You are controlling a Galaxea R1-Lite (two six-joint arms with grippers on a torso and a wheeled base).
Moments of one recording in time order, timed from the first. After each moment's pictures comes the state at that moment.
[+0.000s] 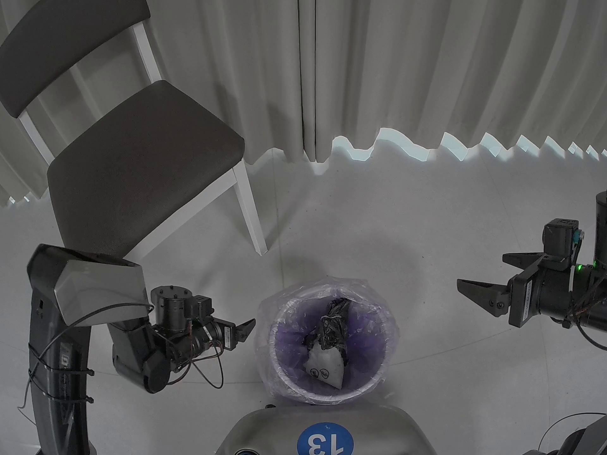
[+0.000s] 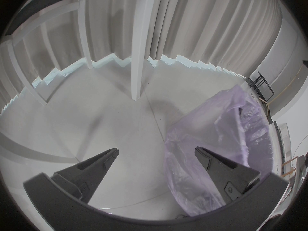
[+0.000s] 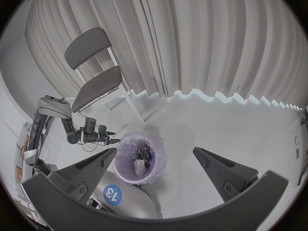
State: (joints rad) left arm -0.30 2.40 -0.62 -1.28 -0.10 -0.04; right arm 0.57 1.28 -0.66 -0.19 -0.14 0.11
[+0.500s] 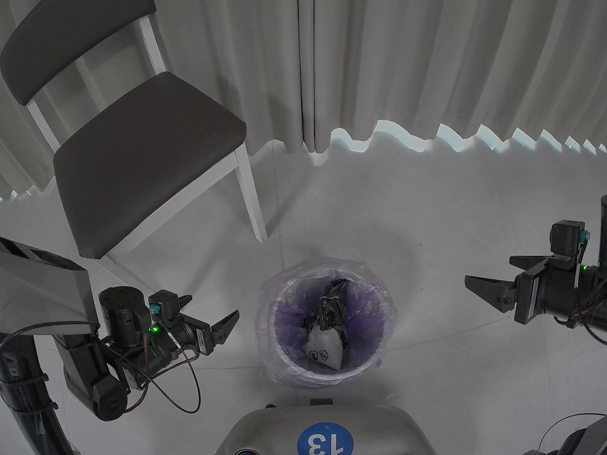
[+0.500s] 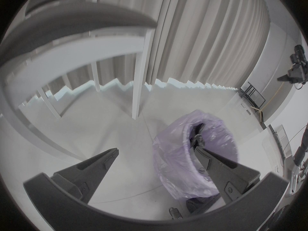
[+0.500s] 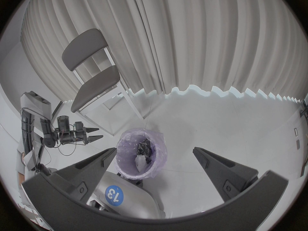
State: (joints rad) left arm -0.34 2.09 -0.24 -1.55 -0.08 -0.03; right arm 0.55 1.26 -0.64 -0.19 -0.16 0.17
